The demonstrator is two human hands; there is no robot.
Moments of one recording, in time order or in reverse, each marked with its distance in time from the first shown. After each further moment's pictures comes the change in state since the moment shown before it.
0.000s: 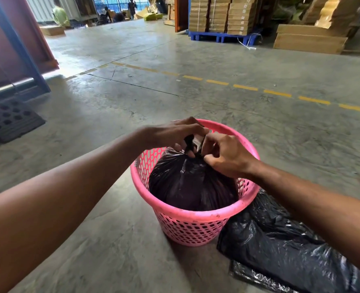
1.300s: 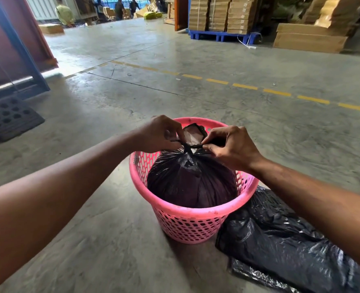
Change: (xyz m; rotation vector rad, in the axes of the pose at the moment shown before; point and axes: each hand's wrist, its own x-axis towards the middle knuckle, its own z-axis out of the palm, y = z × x) left_hand -0.006 -0.047 -0.027 0.501 0.276 0.288; right_hand -0.001 0.003 -0.010 0.030 0.188 -0.047
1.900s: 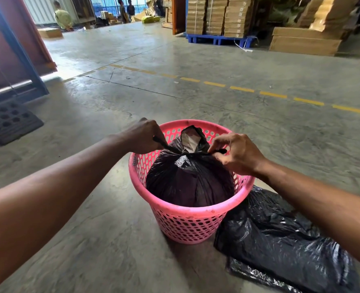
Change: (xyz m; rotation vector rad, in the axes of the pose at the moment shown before) left_hand -0.009 -0.016 -0.014 0.329 -0.041 -0.142; right_hand -0.012 0.014 -0.014 -0.160 -0.131 0.044
